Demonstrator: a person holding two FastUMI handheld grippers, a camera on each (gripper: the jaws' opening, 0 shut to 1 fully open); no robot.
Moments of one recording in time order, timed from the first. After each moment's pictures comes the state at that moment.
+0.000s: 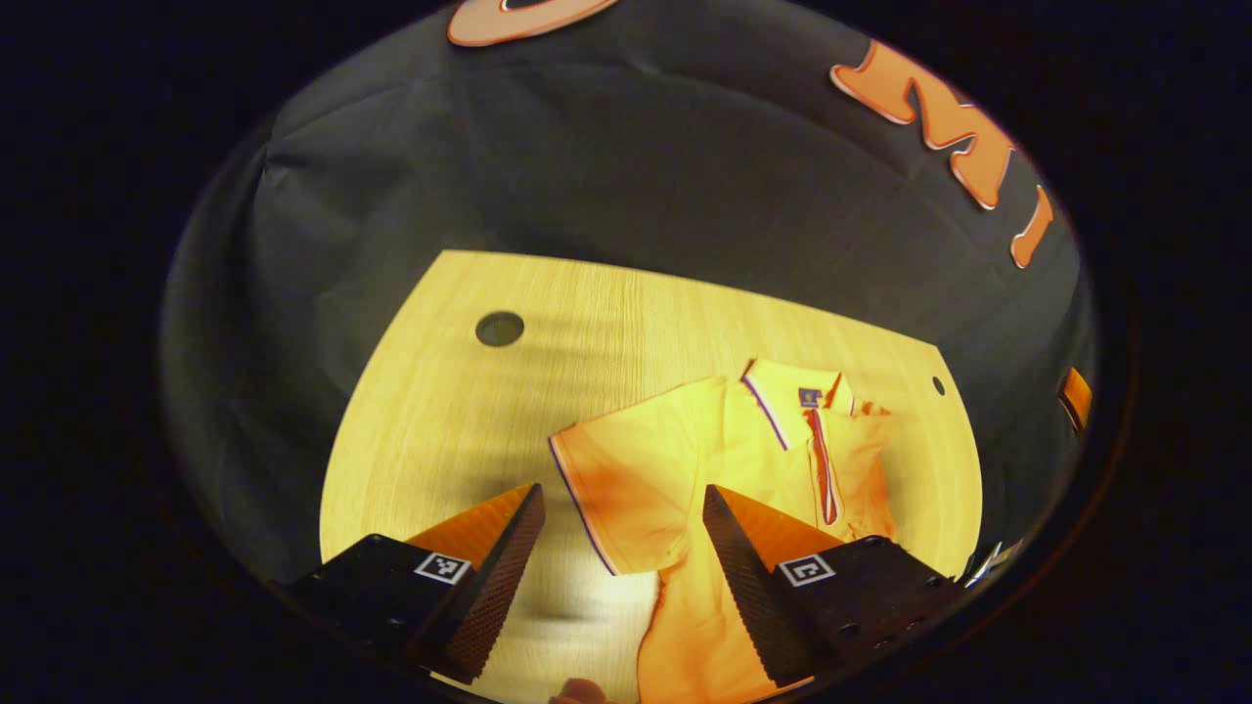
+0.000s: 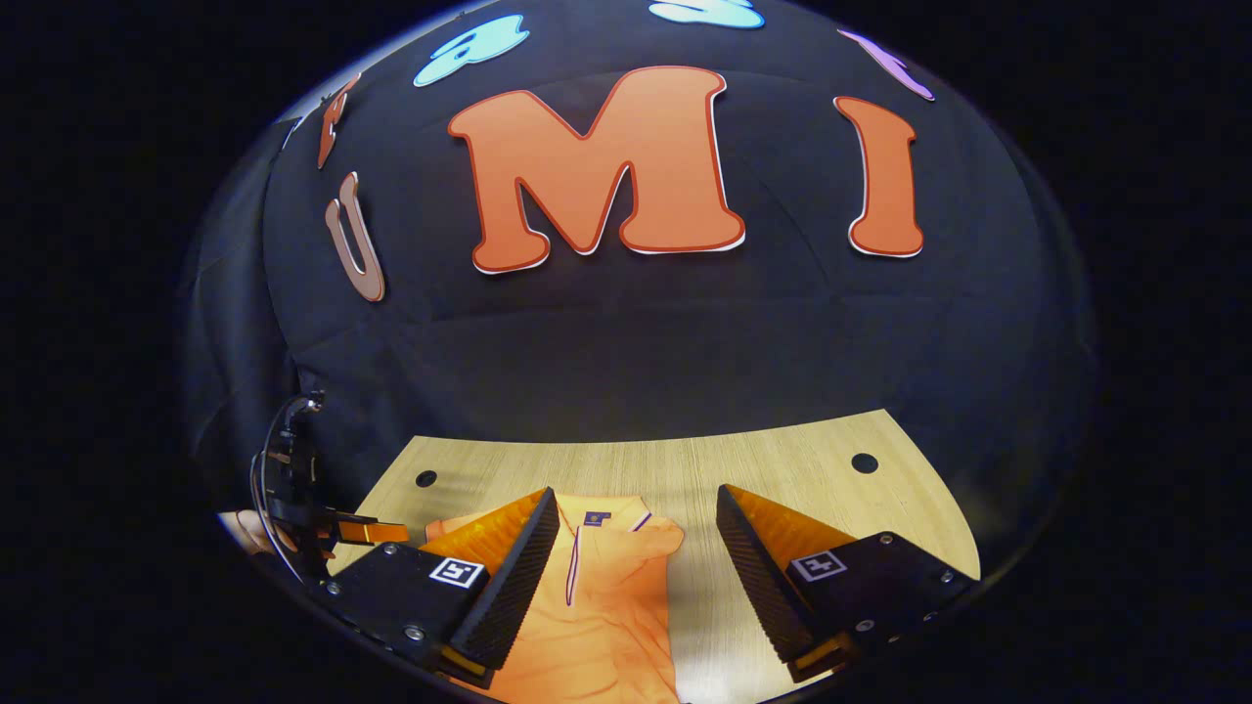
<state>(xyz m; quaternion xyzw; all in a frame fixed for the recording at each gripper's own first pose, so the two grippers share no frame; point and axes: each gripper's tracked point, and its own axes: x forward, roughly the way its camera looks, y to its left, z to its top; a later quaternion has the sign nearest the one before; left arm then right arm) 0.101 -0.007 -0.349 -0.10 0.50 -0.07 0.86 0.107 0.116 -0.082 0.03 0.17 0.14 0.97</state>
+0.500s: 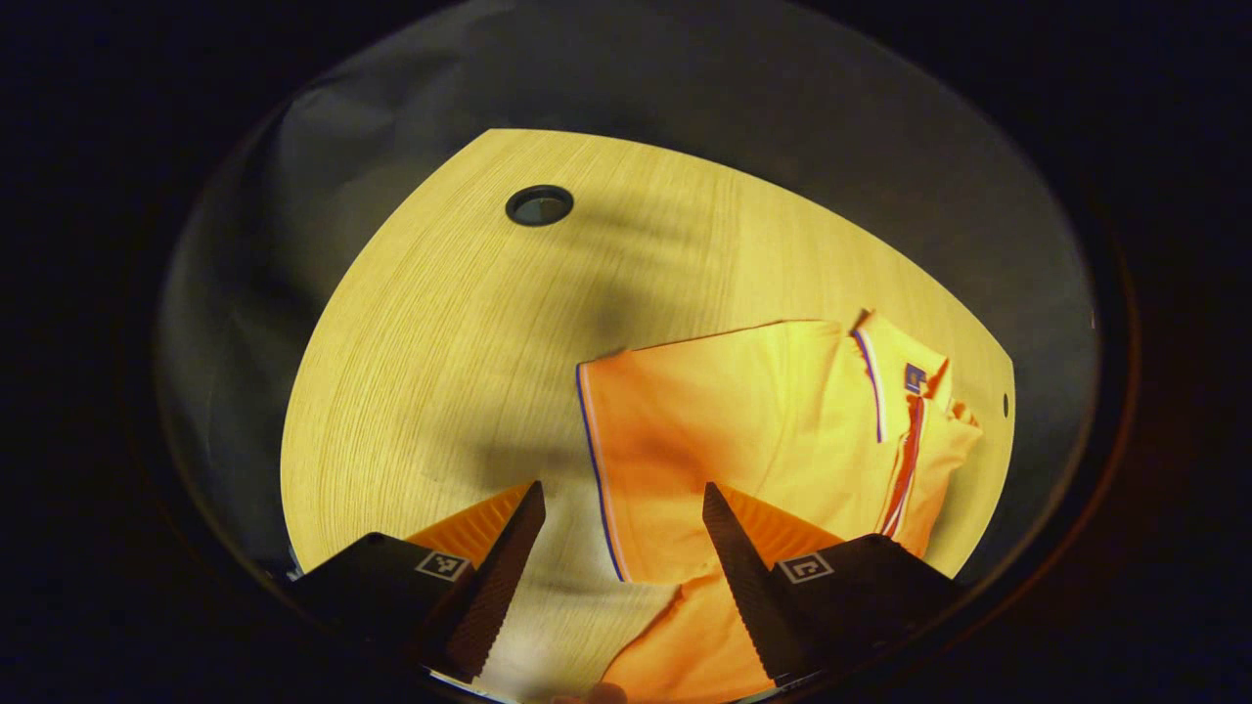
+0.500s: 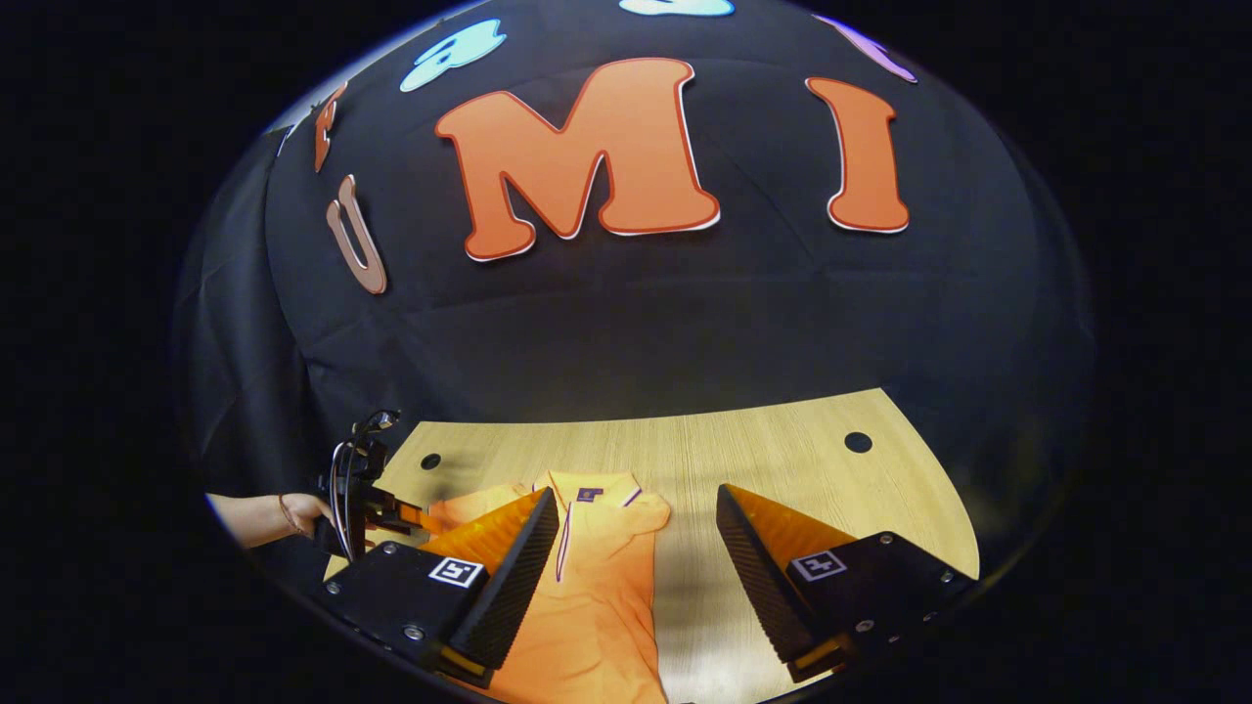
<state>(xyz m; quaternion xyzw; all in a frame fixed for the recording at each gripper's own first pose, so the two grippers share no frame) 0.099 0.001 -0.437 -0.12 0.61 0.03 0.78 0.093 0.083 -0.107 0.05 0.20 0.15 0.97</state>
